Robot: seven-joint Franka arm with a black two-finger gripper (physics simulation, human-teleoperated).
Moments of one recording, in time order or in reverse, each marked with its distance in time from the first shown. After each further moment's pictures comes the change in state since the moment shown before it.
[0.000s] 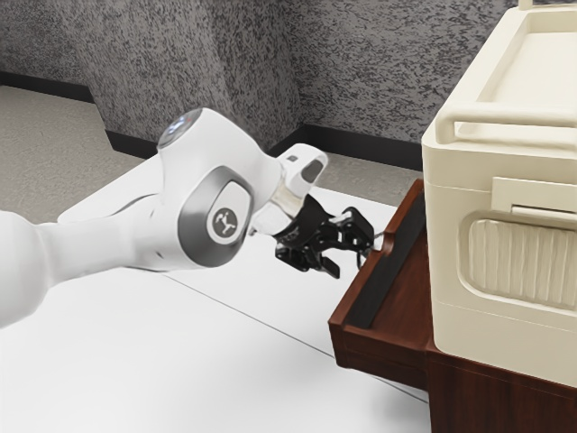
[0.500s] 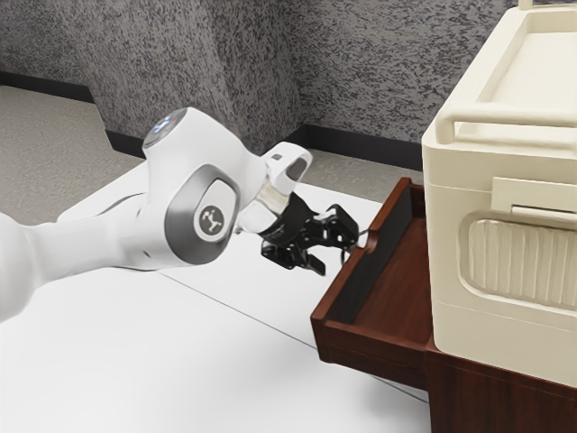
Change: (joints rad) arm 0.037 -0.022 -0.005 -0.025 -0.002 -0.001 0.003
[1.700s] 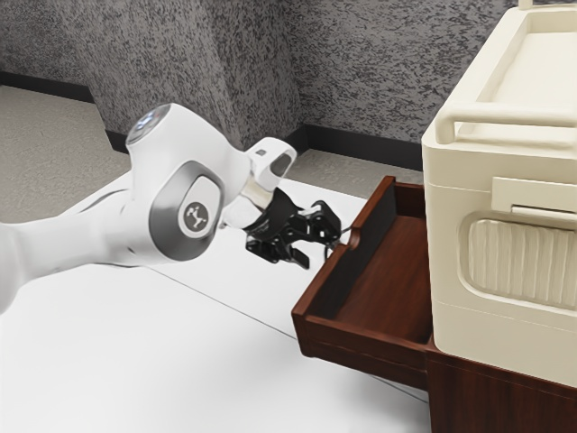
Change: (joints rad) arm 0.018 -0.032 0.014 -0.020 0.024 -0.003 0.014
